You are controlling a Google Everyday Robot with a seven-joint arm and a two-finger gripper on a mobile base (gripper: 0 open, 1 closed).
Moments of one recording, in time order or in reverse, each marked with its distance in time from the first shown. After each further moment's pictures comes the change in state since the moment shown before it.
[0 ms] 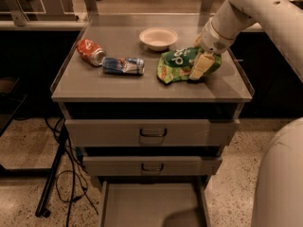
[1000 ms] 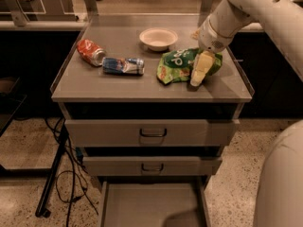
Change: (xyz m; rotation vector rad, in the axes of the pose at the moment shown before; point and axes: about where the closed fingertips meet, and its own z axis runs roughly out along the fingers) arm -0.009 0.001 -0.006 0.011 -0.007 -0.015
